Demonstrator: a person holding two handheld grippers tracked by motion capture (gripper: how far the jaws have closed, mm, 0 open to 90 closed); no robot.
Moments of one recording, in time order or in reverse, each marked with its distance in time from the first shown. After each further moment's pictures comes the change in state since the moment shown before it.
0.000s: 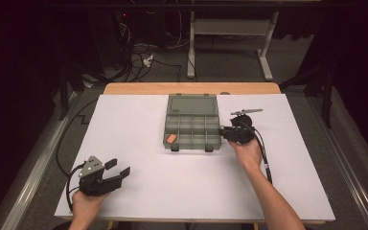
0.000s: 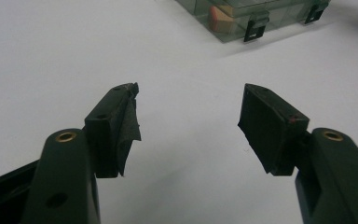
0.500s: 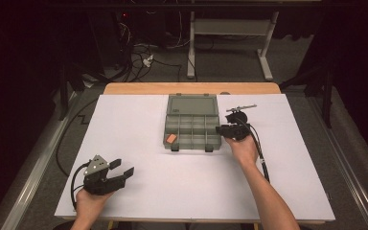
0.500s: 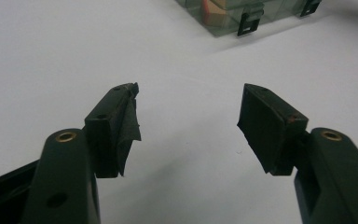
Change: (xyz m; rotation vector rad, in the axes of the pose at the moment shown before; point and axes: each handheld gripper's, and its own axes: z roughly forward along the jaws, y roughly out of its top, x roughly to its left) left arm -0.004 0.004 0.011 0.040 -0.021 0.003; right arm 0.005 0.012 0.013 0.040 -0.021 0.000
